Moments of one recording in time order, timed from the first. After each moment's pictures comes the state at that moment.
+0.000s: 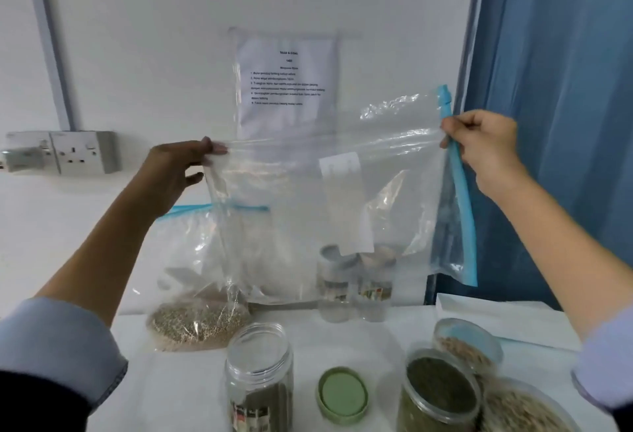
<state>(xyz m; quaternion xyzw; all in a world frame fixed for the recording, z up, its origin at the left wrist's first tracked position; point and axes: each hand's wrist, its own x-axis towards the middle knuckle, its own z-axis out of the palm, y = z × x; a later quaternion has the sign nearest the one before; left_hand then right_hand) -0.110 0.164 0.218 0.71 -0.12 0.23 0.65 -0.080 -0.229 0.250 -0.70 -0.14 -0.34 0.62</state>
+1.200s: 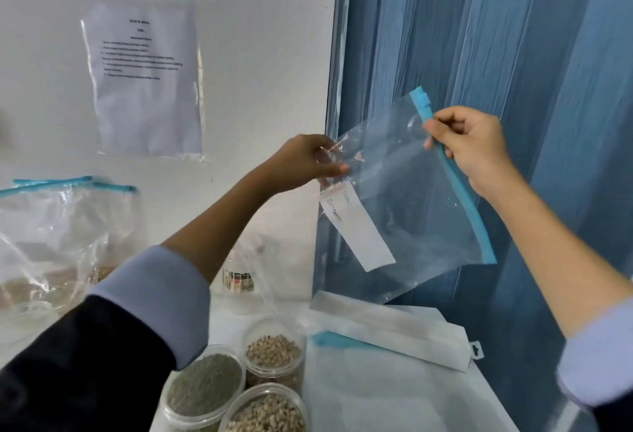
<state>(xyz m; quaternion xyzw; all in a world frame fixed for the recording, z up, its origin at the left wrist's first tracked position) -0.022 -0.278 0.216 0.89 -0.19 0.19 0.36 -0.001 -0.522 0.236 -0.74 -0.25 -0.32 0.54</state>
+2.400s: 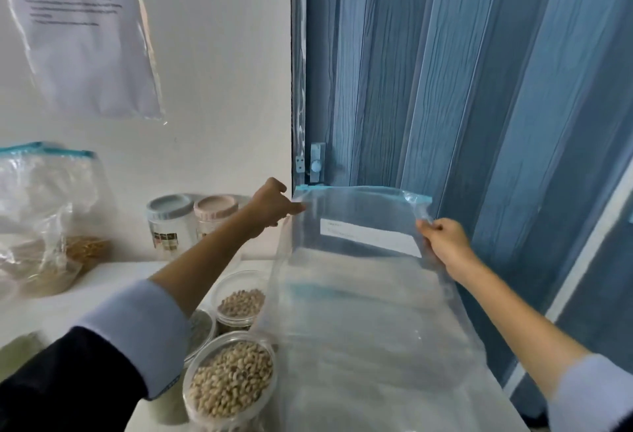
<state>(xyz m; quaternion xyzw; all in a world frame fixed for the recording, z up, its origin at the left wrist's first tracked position) -0.011 -0.306 0.094 0.87 0.06 0.05 0.48 0.020 -0.586 0.032 -0.82 0.07 -0.13 0.55</state>
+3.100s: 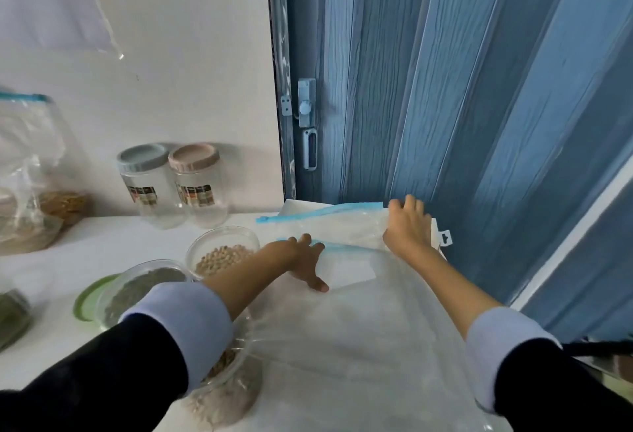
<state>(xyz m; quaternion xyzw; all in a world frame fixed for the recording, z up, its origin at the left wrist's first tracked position) 0.004 -0.366 -0.044 0.96 -0.09 -0.26 -0.05 0.055 -0.558 -0.059 -0.99 -0.01 -0.09 0.07</state>
